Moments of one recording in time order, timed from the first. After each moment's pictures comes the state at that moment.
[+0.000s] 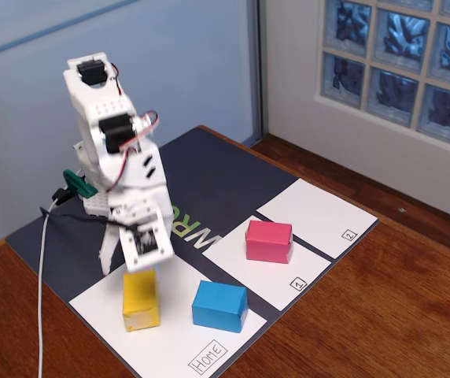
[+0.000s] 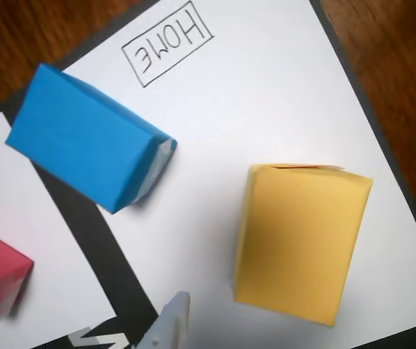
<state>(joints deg) 22.1 106.7 108.6 56.5 95.9</state>
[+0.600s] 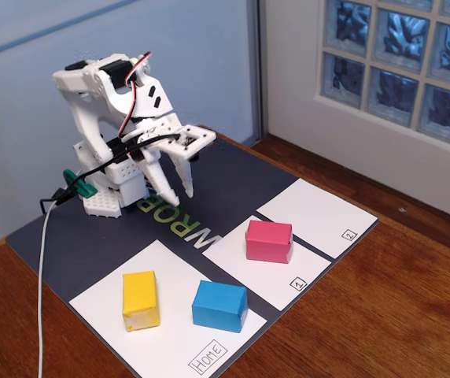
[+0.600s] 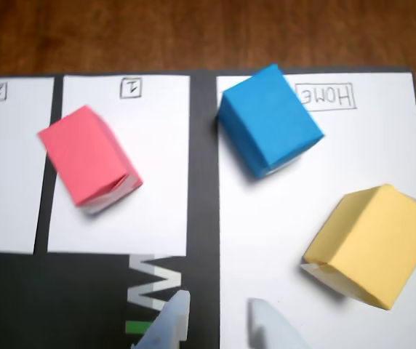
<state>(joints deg) 4.5 146.1 128.5 61.0 84.4</state>
